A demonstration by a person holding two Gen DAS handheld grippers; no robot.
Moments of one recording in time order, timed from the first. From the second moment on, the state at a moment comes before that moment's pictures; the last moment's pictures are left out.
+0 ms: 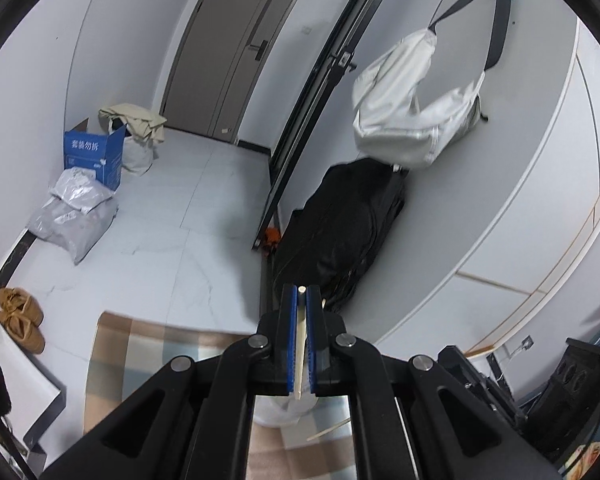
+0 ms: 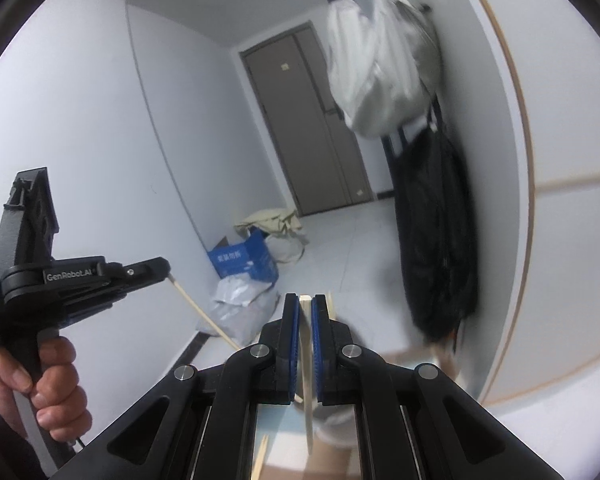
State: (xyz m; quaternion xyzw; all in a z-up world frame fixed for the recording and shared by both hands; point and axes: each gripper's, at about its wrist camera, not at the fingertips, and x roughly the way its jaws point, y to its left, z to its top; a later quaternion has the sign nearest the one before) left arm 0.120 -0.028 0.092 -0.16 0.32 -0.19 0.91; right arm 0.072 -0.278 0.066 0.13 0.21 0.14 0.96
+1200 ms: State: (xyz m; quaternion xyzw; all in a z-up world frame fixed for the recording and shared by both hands) left arm 0.183 -0.036 0.049 -0.14 0.38 -0.19 0.89; right arm 0.199 -0.212 0.054 -0.05 0.26 0.22 0.94
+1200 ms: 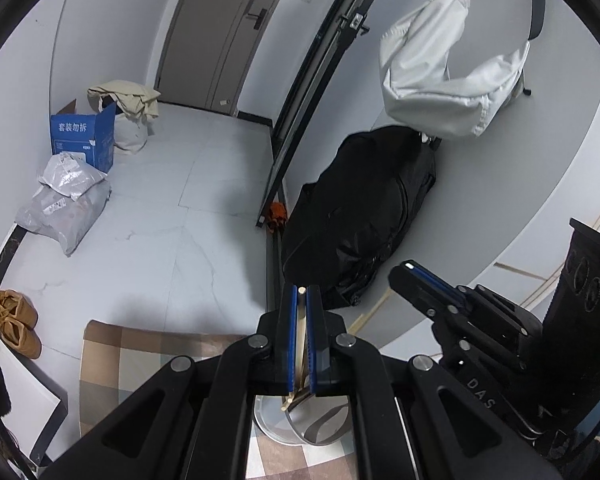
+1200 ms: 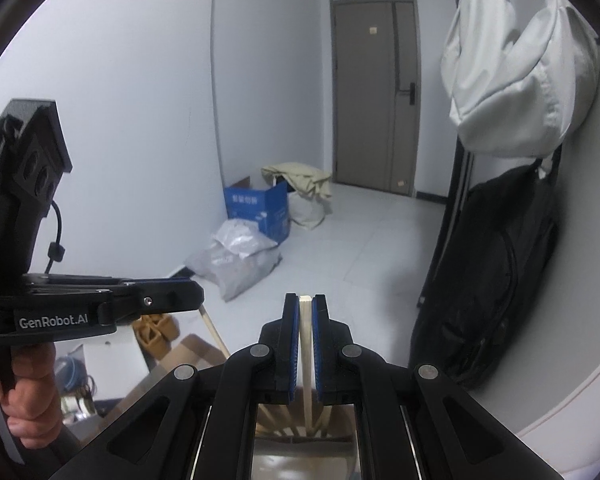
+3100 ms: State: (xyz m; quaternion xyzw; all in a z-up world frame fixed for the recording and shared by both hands) left arm 0.035 -0.011 0.079 -0.07 0.26 -0.07 0.96; right arm 0.014 -0.237 0.056 0.09 0.16 0.15 0.97
